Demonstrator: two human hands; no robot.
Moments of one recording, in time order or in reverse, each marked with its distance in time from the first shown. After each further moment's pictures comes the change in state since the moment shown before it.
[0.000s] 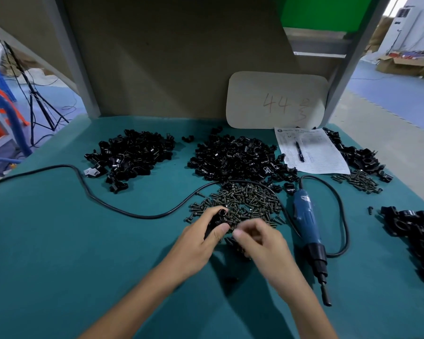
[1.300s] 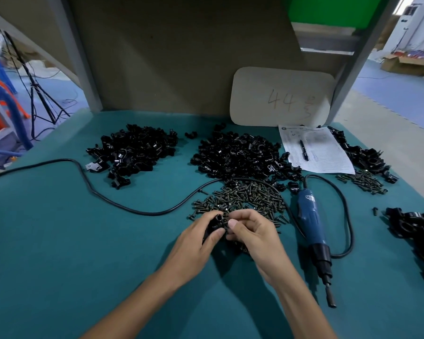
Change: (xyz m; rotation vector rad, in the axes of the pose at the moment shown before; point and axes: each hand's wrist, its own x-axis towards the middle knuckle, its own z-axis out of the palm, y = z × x) left_hand -0.007 -0.027 0.006 0.082 0.055 0.003; right_hand 0.025 0.008 0.024 0.369 -0.039 0.082
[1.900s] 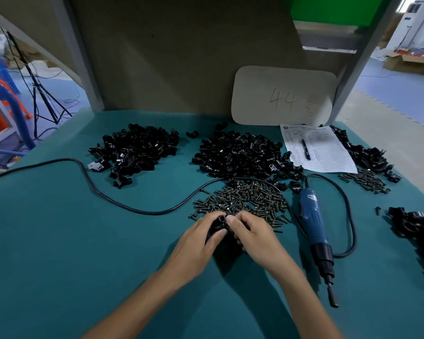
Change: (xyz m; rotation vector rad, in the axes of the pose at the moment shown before) left_hand -0.001 0.003 -0.001 0.013 -0.026 0.017; right_hand 0.013 0.003 -0.008 -0.528 -0.117 -0.041
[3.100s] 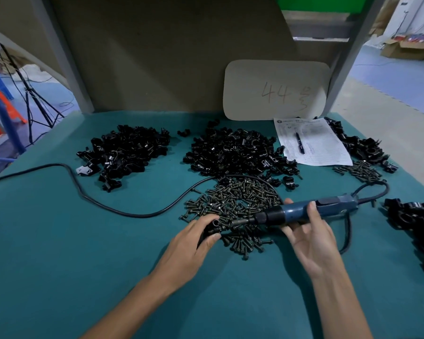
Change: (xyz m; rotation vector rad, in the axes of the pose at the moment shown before) left_hand -0.002 0.001 0.002 0.136 -0.073 -0.044; right_hand -0.016 0.044 -0.078 1.294 0.517 0.211
